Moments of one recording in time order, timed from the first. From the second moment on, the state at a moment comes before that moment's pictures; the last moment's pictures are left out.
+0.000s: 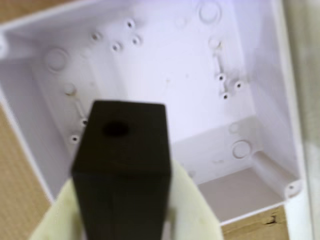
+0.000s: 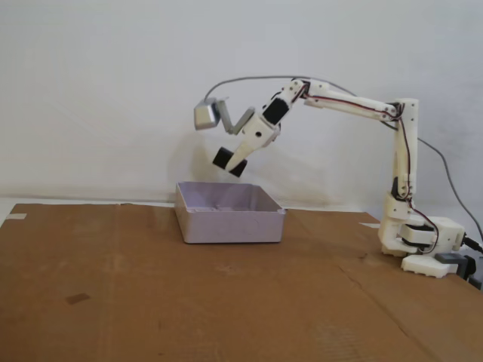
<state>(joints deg) 23.6 75.8 71.2 59.0 1.2</state>
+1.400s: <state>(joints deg) 27.9 56.2 71.2 53.9 1.4</state>
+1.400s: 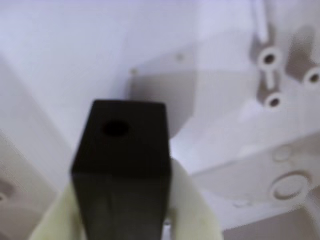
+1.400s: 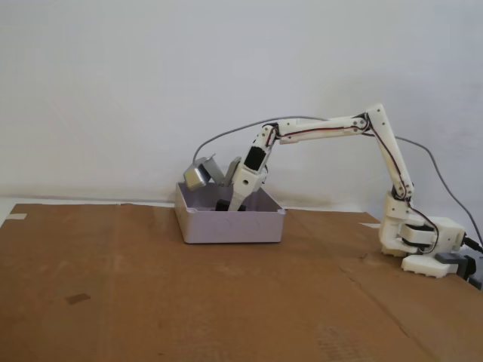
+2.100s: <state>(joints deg) 26.4 56.2 71.2 53.9 0.8</state>
